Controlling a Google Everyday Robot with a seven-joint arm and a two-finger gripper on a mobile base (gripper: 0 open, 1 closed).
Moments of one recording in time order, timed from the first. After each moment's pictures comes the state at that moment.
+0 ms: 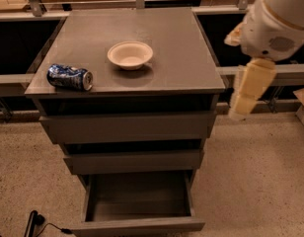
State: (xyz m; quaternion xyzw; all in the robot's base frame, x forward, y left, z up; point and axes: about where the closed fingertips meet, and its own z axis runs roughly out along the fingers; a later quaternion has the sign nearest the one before) arm 0.469 -0.164 0.971 -0.64 0.75 -0.01 0.17
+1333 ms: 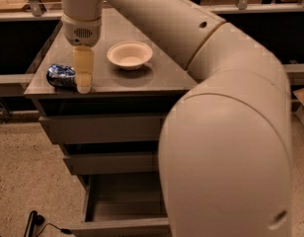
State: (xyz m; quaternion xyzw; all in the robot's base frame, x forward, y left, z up) arm 0.608 0.172 0.908 -0.78 0.61 0.05 0.13
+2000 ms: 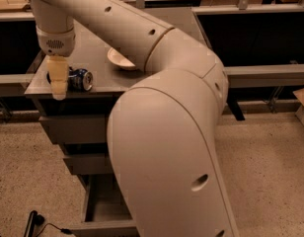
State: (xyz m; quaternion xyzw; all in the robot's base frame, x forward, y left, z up) arm 0.623 0.241 0.873 -0.77 0.63 0.05 0.10
